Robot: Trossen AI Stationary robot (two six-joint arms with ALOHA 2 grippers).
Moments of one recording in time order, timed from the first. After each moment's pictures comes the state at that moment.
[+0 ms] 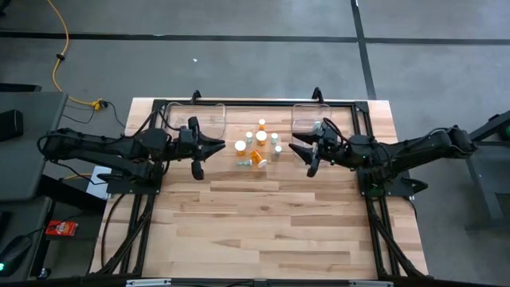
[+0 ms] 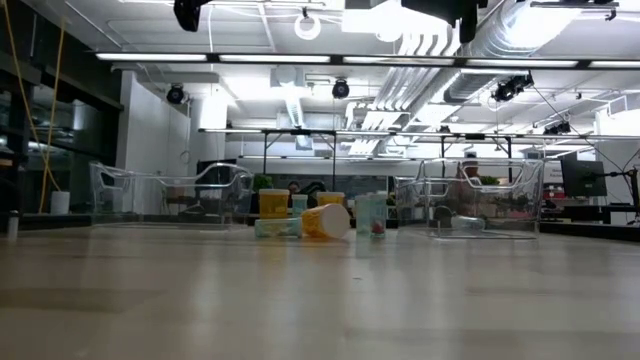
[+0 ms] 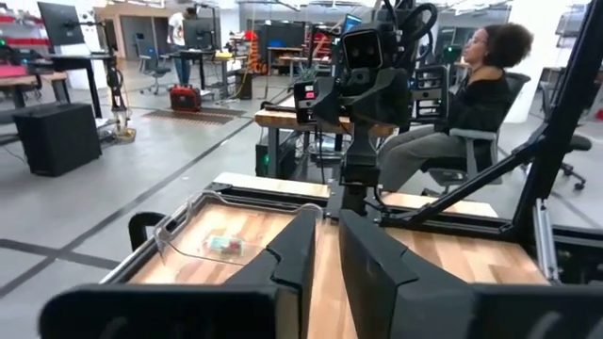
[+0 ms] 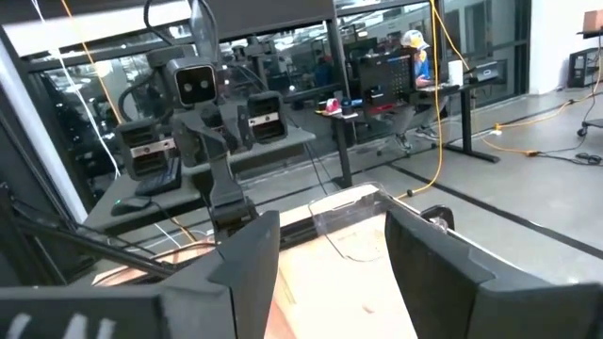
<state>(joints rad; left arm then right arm) 0.05 0.85 0.65 0.18 -0.25 -0.03 0.13 0.99 0.65 0.40 0.44 0.17</state>
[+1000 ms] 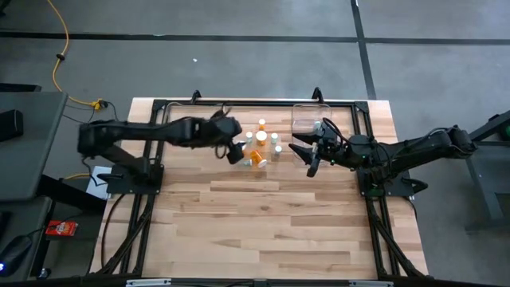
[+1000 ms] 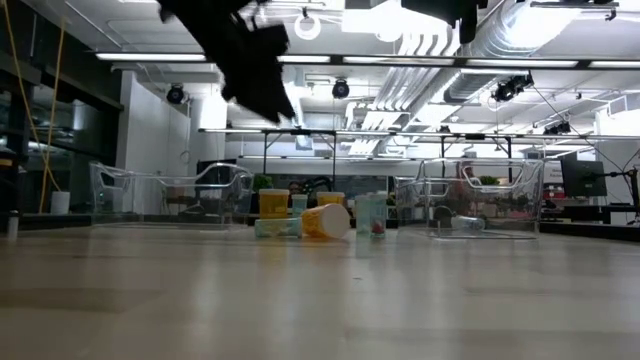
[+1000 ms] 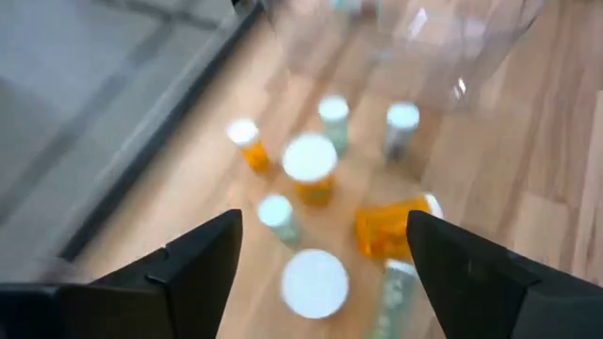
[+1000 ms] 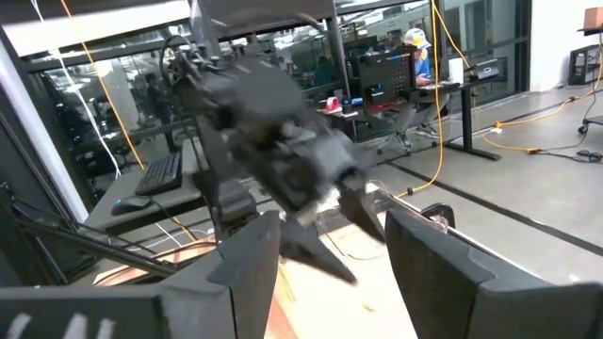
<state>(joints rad) 0.31 1.44 1.04 -0.39 -0.26 -0.11 0.13 0.99 0.65 0.40 0.44 0.18</state>
